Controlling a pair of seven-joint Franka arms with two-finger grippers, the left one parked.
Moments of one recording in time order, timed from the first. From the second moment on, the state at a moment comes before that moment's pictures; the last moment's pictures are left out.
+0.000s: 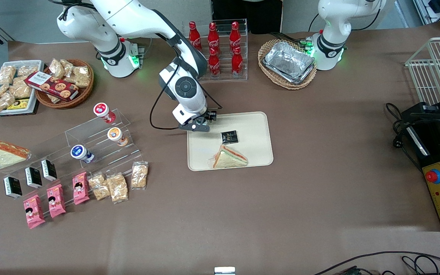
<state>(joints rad) 0.77 0.40 0.05 -2.07 0.19 2.41 0.84</state>
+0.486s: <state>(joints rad) 0.77 0.38 0.04 -2.06 0.19 2.39 0.84</state>
